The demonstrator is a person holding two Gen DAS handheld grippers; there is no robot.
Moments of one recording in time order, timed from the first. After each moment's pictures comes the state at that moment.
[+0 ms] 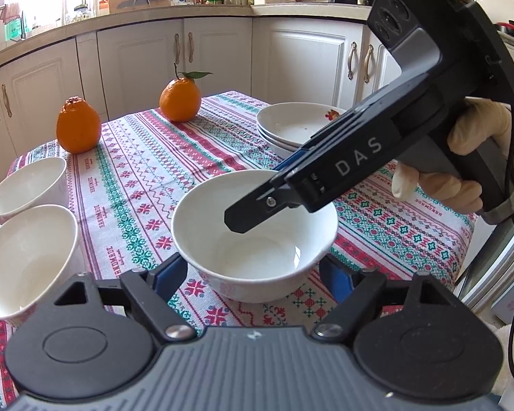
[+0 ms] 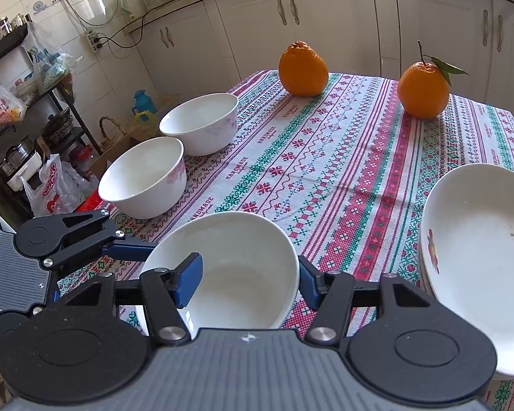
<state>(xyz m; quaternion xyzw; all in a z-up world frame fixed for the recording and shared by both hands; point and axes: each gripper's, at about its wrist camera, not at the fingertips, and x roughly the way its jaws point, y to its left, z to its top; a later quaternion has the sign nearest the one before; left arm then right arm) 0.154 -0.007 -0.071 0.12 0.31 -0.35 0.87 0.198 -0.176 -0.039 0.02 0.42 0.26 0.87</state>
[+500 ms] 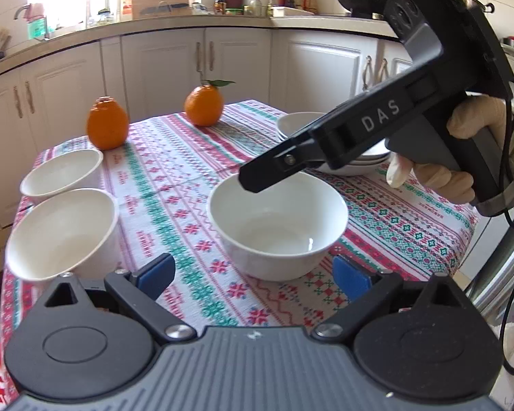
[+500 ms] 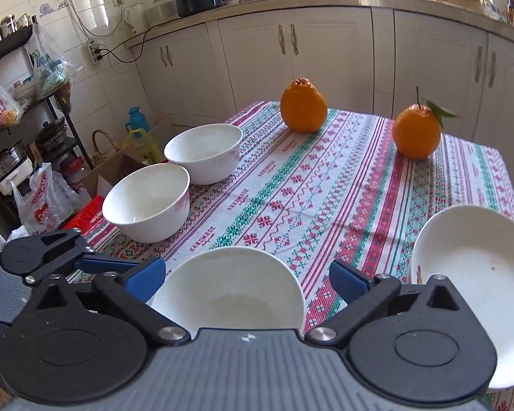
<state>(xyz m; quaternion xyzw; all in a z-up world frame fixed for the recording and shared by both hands) 0.134 0.025 -0.060 0.10 0.30 -0.32 0.89 0.188 -0.161 -0.017 -0.01 0.37 0.24 0.90</state>
